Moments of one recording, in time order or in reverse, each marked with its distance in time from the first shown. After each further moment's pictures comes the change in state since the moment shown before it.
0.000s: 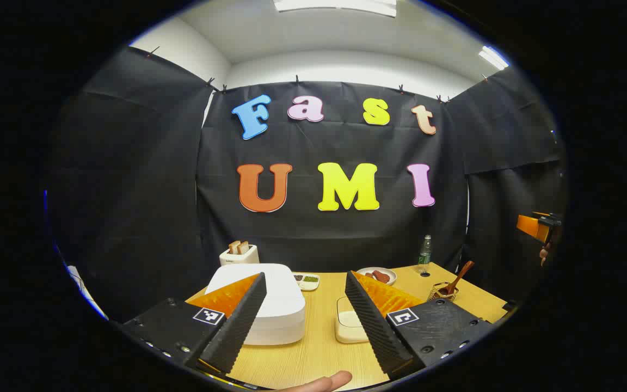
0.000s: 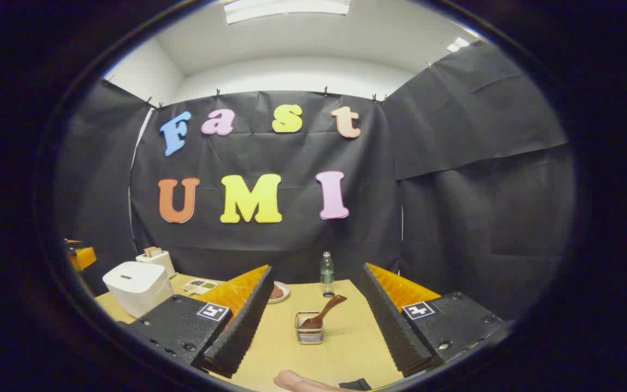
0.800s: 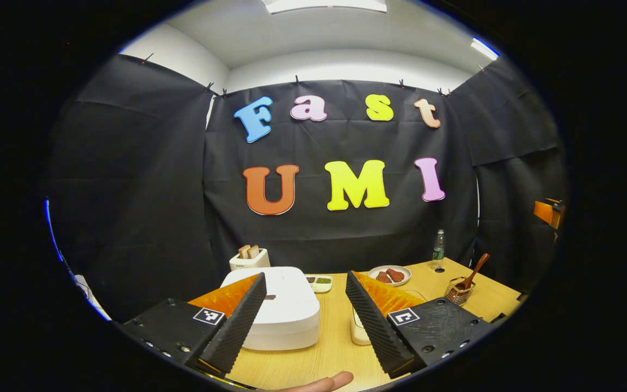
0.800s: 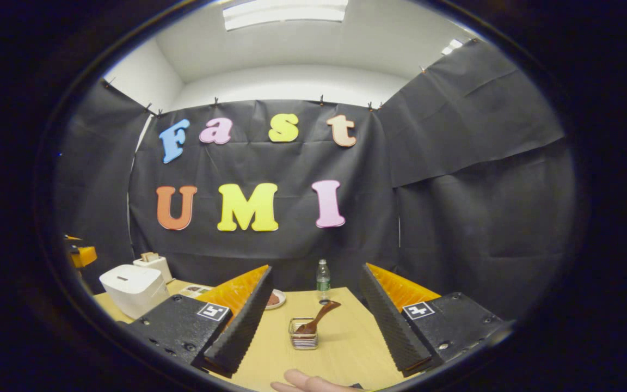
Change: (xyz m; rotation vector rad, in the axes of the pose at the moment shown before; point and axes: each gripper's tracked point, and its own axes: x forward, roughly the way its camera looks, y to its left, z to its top) left arm 0.024 0.019 -0.008 0.064 -0.007 0.052; right arm 0.000 -0.026 0.000 0.012 -0.078 -0.028
